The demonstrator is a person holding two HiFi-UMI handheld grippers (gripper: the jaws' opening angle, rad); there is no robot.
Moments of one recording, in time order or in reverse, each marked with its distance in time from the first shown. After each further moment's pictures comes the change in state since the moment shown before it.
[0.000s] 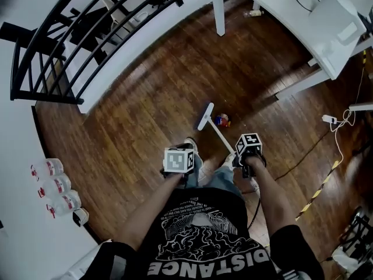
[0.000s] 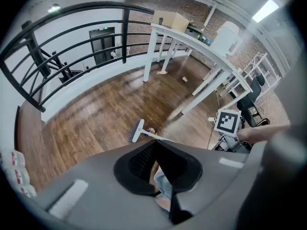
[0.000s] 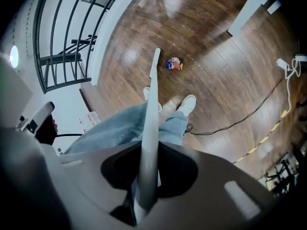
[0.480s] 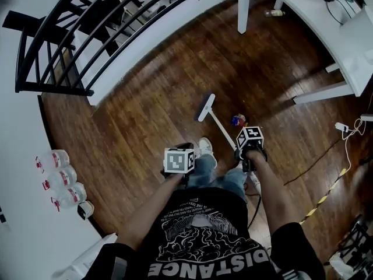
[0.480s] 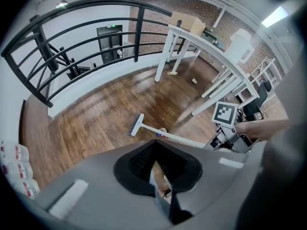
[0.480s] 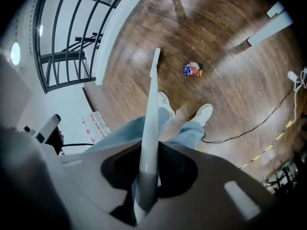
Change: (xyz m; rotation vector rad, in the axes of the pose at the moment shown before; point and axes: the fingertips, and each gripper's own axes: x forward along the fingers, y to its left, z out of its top) left arm -0.018 0.102 0.009 -0.055 0.005 0.049; right arm 0.030 0.097 0.066 -0.037 0.004 0.019
